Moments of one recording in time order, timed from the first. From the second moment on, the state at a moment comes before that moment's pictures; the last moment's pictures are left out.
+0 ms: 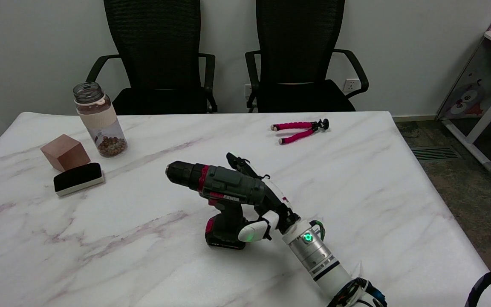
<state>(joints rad) 0.07 -1.19 0.66 -1.03 -2.31 1.07 1.28</state>
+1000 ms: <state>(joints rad) 0.11 -1.20 0.61 -1.04 -2.31 1.05 1.29</state>
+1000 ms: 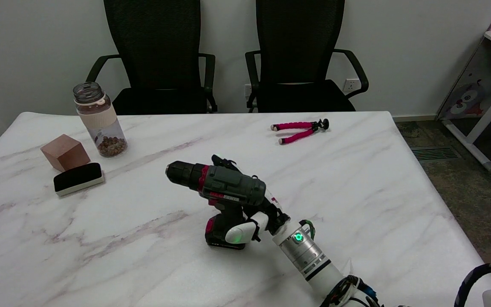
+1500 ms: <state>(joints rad) 0.12 -1.21 0.58 -1.03 -2.31 1.04 1.30</state>
